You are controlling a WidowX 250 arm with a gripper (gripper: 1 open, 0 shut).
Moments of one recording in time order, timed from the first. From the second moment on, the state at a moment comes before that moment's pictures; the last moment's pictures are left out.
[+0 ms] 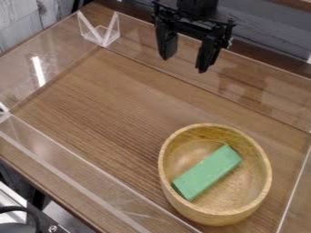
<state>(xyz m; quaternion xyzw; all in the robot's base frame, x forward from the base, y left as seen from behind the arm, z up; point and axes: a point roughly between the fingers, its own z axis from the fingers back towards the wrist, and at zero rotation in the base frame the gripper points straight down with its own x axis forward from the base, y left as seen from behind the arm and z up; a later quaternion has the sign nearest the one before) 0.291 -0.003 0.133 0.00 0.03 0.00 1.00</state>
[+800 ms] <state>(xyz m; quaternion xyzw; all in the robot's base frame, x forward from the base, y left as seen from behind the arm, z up) 0.229 -0.101 0.073 0.00 0.07 -0.18 0.98</state>
